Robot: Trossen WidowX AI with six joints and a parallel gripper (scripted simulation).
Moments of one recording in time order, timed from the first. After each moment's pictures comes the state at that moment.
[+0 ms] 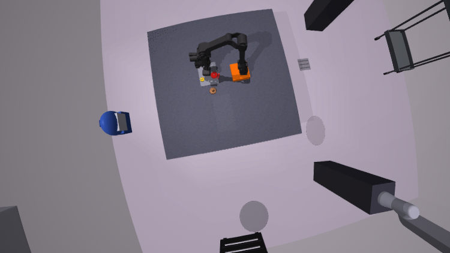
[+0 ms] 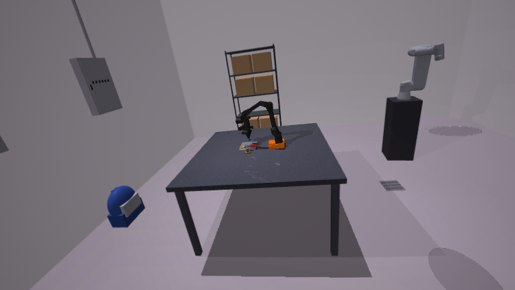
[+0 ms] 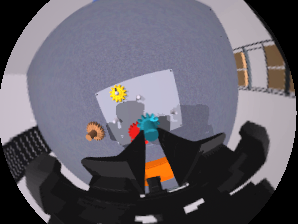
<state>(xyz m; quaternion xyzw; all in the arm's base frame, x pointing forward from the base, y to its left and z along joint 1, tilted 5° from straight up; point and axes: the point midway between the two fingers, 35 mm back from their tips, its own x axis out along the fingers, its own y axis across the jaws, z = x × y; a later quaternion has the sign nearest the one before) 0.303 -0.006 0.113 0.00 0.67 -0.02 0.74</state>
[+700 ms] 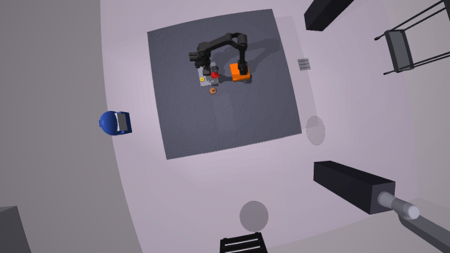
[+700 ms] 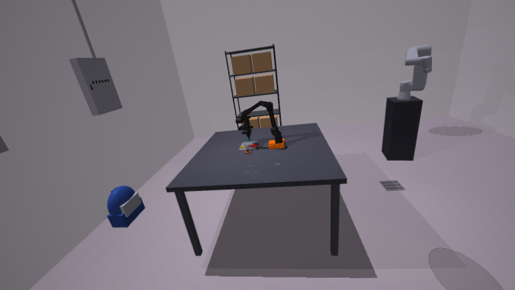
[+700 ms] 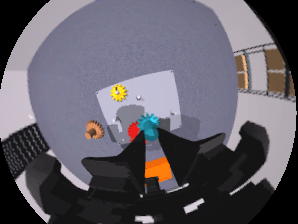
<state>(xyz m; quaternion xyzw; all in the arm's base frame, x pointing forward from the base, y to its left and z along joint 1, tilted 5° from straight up) 0.303 -0.007 0.114 -0.01 0.67 -0.01 0.74</state>
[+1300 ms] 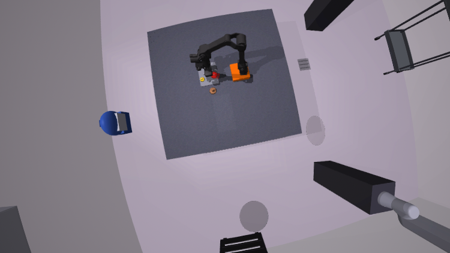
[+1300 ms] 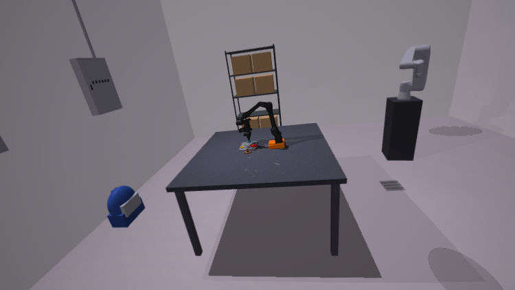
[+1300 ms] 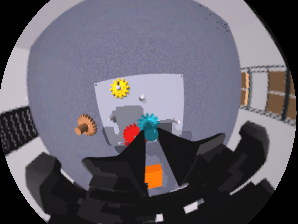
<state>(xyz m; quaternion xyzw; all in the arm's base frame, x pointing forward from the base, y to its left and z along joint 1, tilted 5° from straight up) 0.306 -0.008 0.094 -0.08 0.67 0.04 0.74</state>
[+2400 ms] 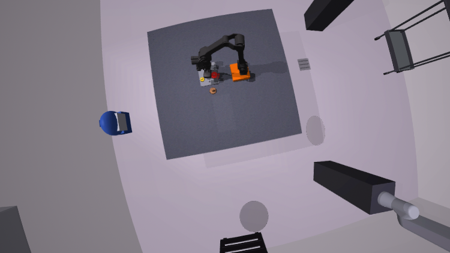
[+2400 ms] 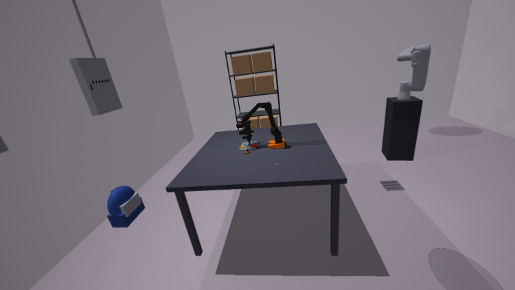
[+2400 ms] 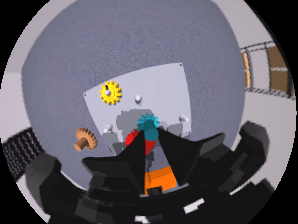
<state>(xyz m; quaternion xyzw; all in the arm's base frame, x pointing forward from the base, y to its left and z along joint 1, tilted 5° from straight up) 0.307 -0.008 0.068 -0.01 0.67 -0.02 0.74</state>
